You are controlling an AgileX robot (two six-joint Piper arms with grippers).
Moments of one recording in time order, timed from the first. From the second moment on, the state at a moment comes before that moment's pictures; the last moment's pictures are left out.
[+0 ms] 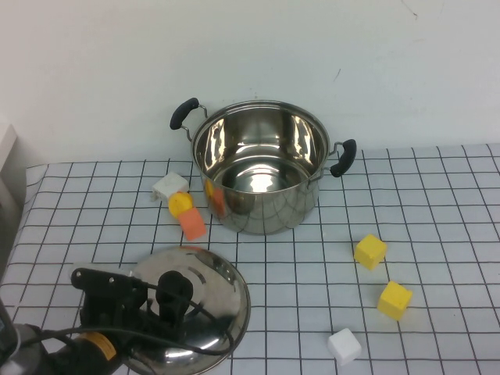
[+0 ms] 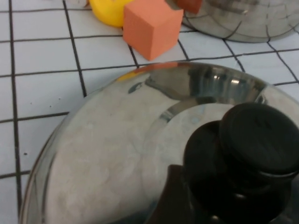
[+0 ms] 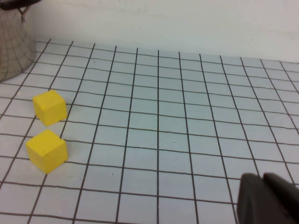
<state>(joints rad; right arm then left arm) -0.03 -0.01 0.02 -0.06 0.42 -0.08 -0.26 2.06 -0.39 0.17 -1.13 -0.23</state>
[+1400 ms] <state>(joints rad) -0.03 -0.01 0.02 -0.06 0.42 -0.08 -0.27 1.70 -0.52 0.04 -0.98 -0.12</state>
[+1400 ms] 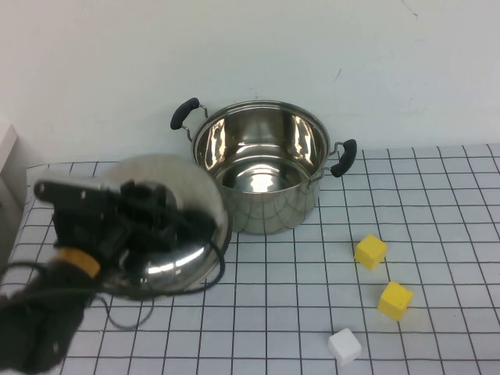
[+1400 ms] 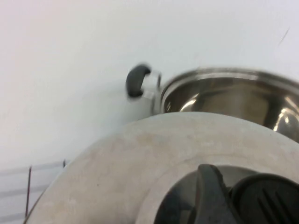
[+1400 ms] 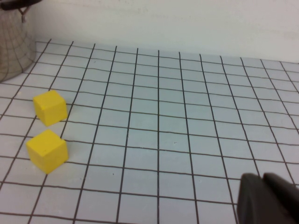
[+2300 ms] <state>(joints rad) -0.03 -0.01 0.02 -0.06 0.42 -0.08 -0.32 2.04 -1.64 1.30 -0.30 -1.35</state>
